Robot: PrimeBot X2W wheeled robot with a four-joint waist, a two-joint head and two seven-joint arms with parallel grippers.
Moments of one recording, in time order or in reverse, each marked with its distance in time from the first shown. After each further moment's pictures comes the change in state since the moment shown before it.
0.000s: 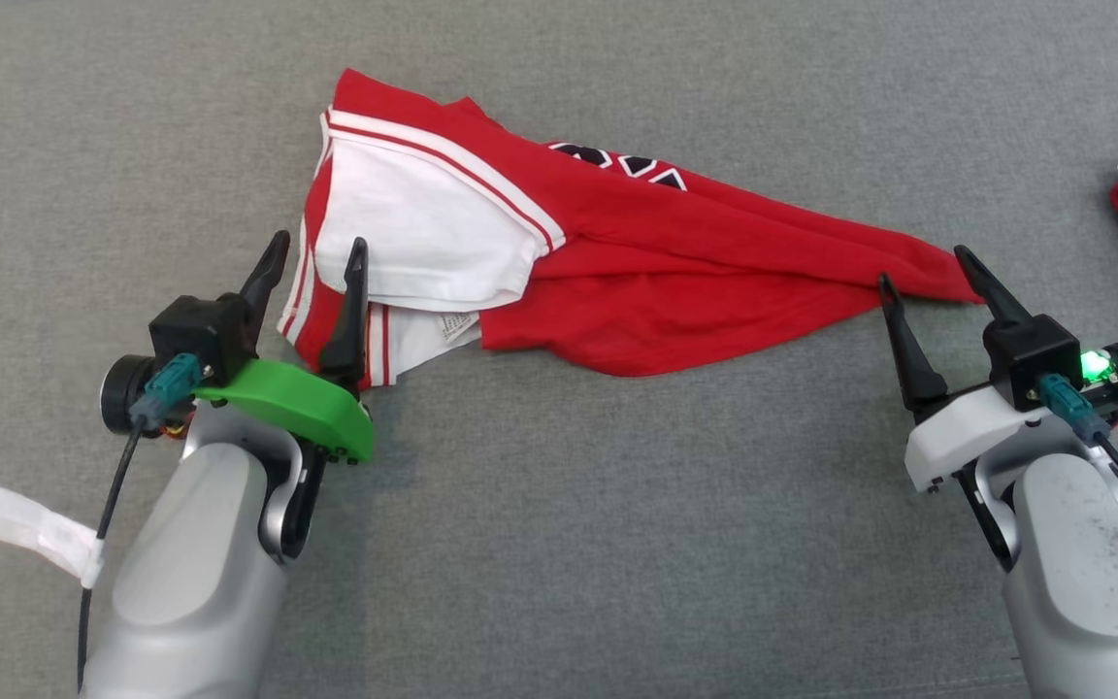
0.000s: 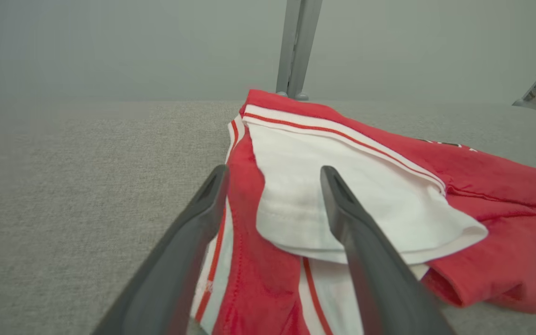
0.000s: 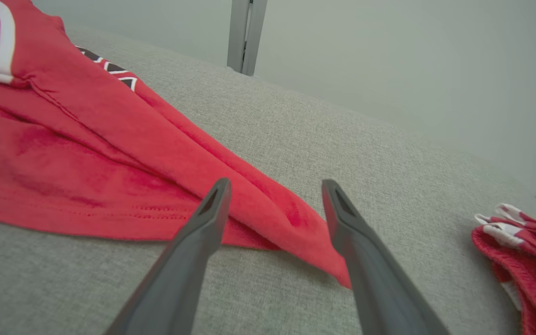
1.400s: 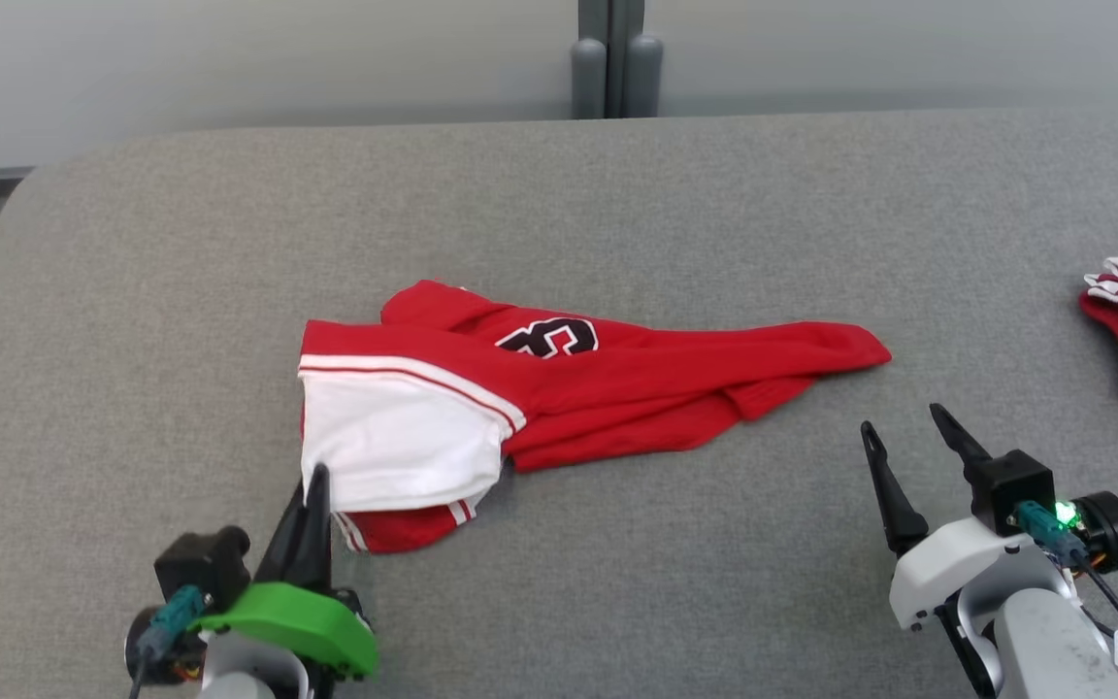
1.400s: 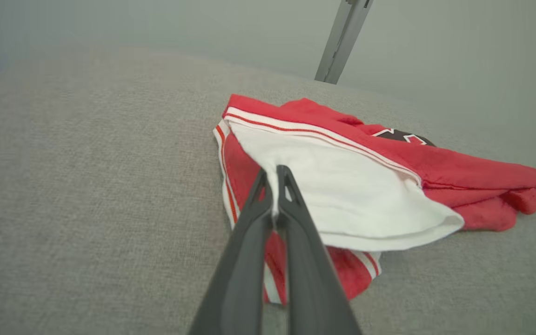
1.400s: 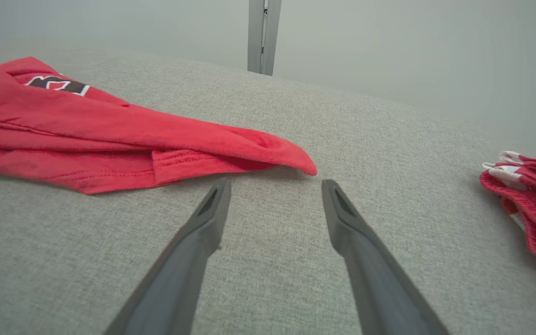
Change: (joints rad) left arm 0.395 -0.050 0.123 -0.137 -0.021 0.000 0.000; right arm 0.185 0.049 -0.011 0.052 0.070 0.000 0.000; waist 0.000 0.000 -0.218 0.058
